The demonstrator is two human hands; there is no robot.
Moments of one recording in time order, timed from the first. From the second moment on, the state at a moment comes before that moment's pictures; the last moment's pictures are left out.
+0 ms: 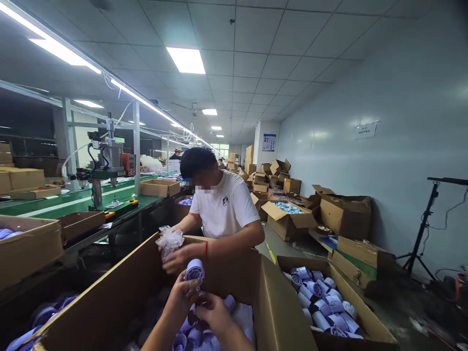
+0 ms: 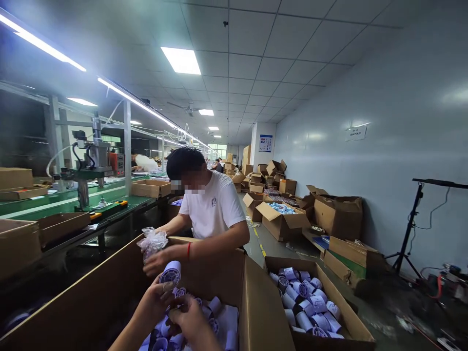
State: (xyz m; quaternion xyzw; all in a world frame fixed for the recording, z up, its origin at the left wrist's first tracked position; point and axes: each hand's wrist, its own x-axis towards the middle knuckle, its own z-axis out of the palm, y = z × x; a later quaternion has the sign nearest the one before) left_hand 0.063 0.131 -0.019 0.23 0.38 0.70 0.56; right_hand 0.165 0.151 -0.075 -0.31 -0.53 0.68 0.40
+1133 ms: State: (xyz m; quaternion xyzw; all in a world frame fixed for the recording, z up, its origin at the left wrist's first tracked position) left_hand 0.047 0.132 -0.012 0.26 0.40 0.71 0.52; right_hand 0.205 0.162 -0.039 -0.35 -0.48 0.55 0.58
